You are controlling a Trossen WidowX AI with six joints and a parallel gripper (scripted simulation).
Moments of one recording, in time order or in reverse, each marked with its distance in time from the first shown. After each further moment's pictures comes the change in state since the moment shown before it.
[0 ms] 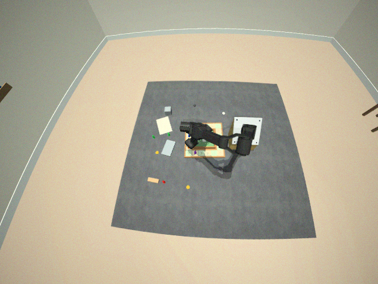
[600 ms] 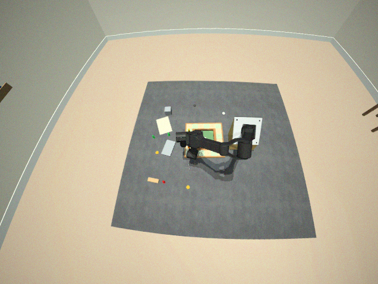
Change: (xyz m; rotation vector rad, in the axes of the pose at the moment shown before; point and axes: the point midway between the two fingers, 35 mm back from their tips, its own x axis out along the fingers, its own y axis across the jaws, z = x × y) arm 0.009 0.056 -0.022 -0.568 0.015 0.058
